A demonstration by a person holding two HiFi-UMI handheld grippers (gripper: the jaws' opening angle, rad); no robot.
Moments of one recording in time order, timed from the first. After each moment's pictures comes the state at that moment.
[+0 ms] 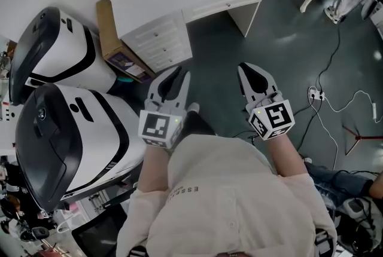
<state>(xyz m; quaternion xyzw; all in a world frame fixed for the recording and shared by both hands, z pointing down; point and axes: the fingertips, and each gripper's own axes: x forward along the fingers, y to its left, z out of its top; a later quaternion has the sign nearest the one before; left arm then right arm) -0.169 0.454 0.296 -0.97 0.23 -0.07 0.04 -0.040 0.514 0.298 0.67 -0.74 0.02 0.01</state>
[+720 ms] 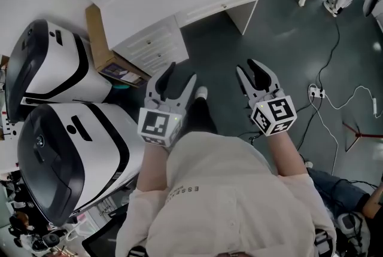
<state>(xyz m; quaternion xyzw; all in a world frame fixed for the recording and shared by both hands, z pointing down) -0.112 0.384 0.320 -0.97 0.21 -0.09 0.02 0.029 0.451 0.336 0.69 -0.71 0.09 0.01</state>
